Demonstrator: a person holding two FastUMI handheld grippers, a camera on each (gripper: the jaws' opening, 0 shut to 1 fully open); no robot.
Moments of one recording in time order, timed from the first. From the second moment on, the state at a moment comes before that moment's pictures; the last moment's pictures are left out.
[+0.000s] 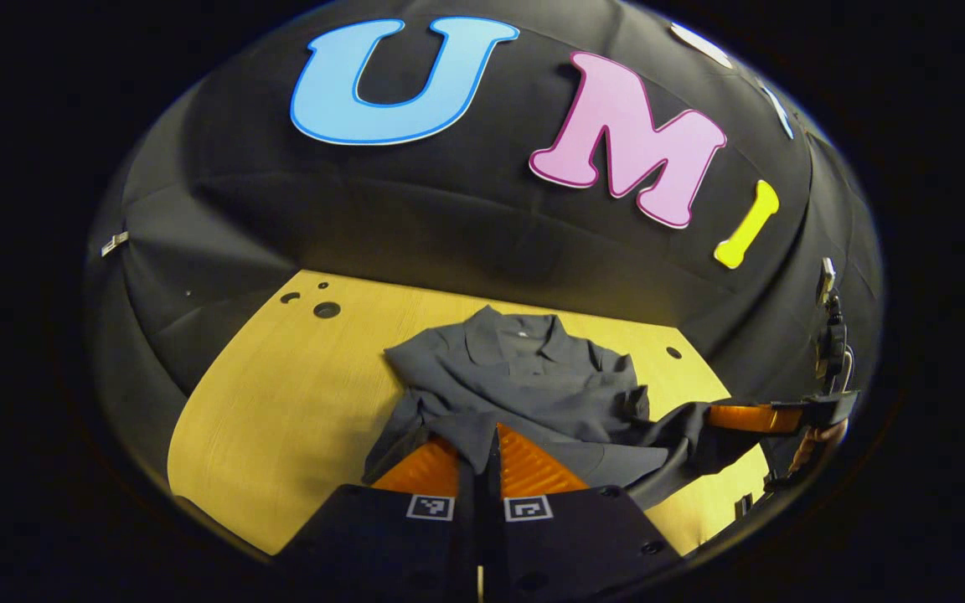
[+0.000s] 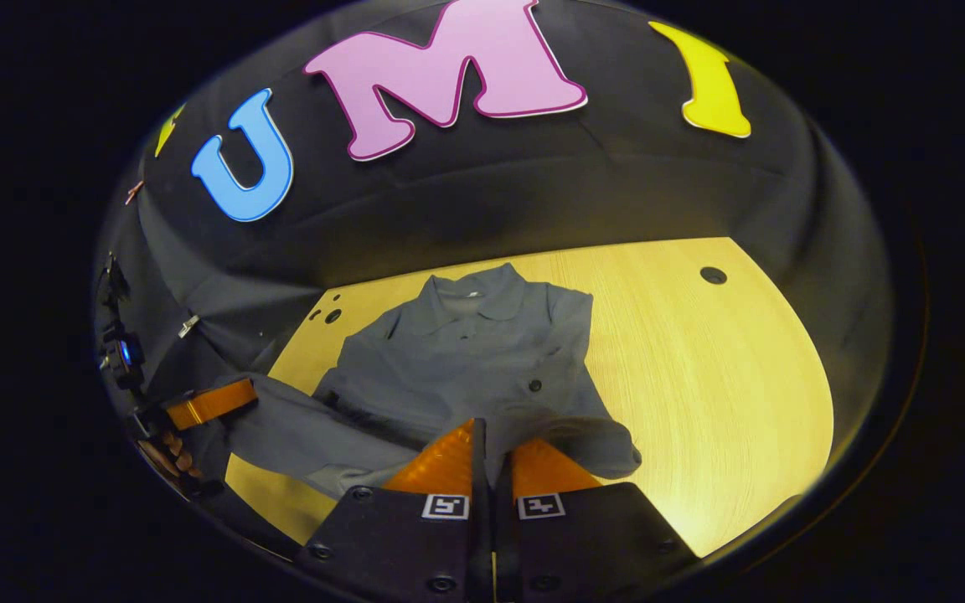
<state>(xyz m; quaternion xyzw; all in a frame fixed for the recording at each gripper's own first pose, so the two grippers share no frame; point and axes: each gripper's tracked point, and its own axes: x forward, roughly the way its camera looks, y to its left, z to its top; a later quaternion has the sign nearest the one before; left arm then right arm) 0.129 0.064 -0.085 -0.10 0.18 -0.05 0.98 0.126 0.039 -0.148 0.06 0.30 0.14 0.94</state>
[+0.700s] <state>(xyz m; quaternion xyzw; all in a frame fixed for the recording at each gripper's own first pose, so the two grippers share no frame) 0.290 0.084 -0.066 -0.13 0.17 -0.05 0.98 0.286 0.056 -0.125 0.04 0.22 0.13 0.97</state>
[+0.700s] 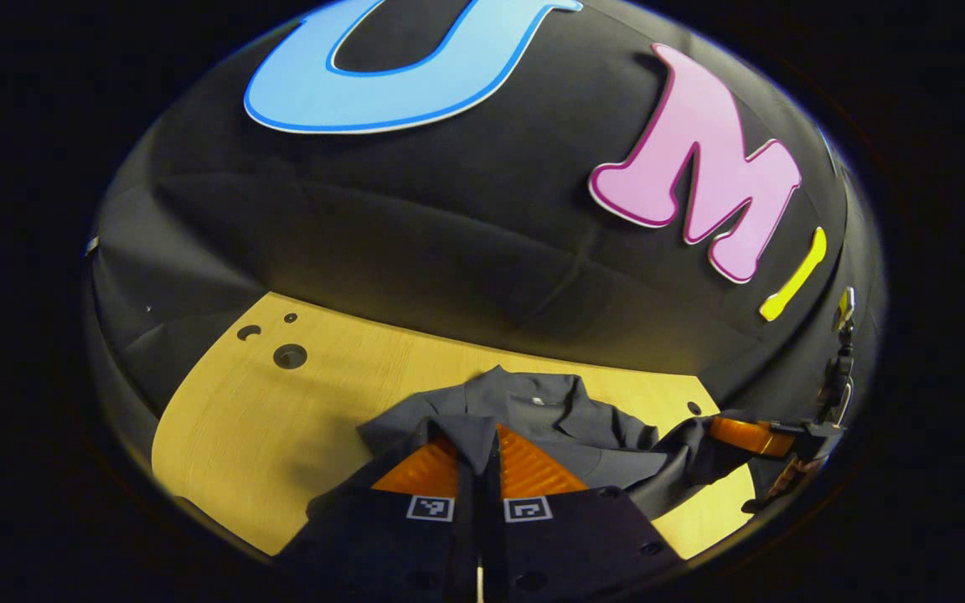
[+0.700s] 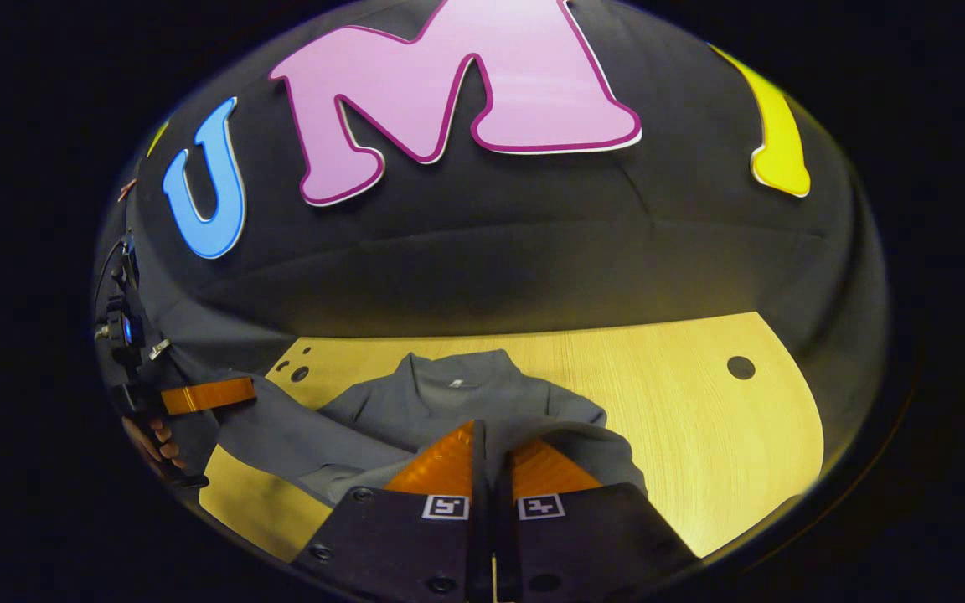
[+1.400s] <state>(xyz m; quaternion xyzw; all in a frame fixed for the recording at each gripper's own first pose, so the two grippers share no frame) 0.389 0.090 -0.138 -0.05 0.21 -0.03 0.98 0.367 0.045 -0.206 0.03 0.26 0.07 0.96</state>
